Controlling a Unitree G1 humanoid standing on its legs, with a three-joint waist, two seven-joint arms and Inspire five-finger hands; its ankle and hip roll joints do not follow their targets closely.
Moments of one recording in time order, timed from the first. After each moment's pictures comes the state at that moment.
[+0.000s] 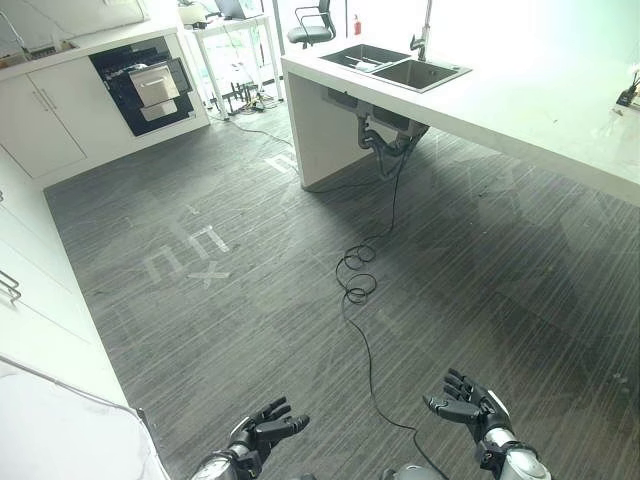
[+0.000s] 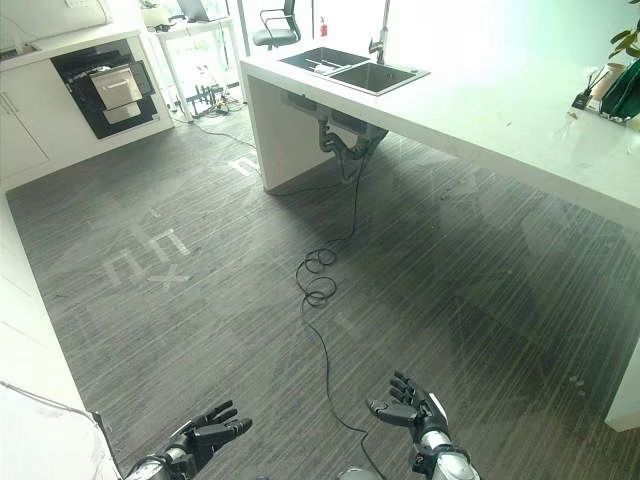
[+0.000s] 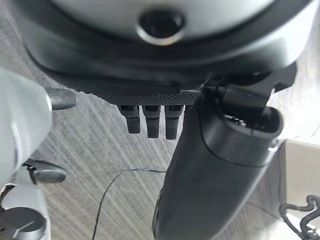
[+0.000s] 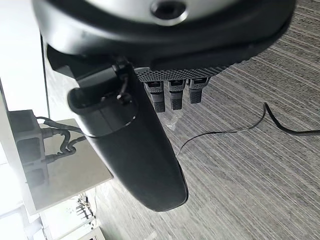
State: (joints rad) left arm 0.02 0.25 -0.12 0.94 -0.54 0.01 -0.24; right arm 0.08 -0.33 0.14 0.76 0.53 -0.17 0.12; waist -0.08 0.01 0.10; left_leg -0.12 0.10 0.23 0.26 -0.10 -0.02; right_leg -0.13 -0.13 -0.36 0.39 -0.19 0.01
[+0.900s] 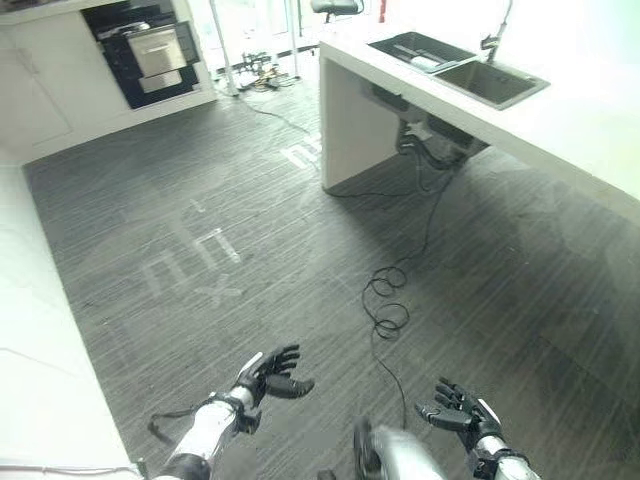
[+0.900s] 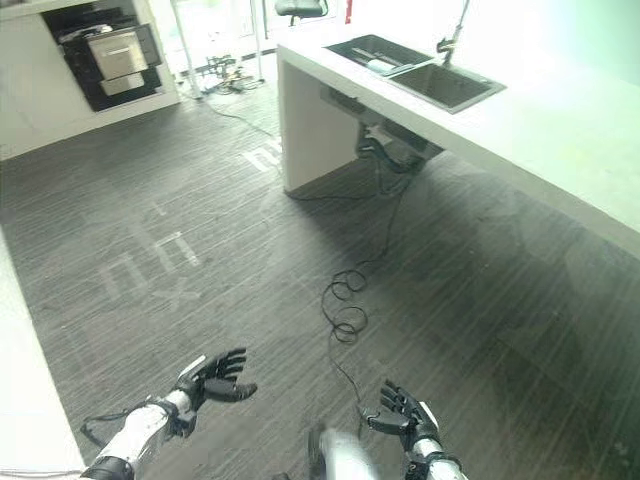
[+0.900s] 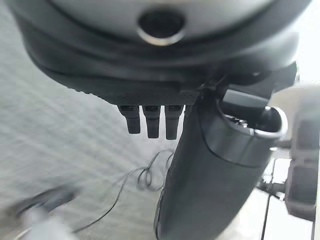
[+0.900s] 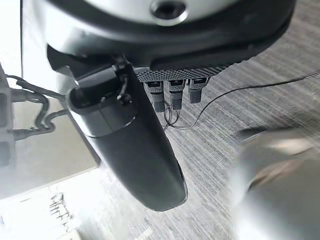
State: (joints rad) left arm -0.14 0.33 -0.22 0.84 -0.27 -0.13 -0.26; right arm 0.12 -0.31 0.06 0.78 0.49 -0.15 0.14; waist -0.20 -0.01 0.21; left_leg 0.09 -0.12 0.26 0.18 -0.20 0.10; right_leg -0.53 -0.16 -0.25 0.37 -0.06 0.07
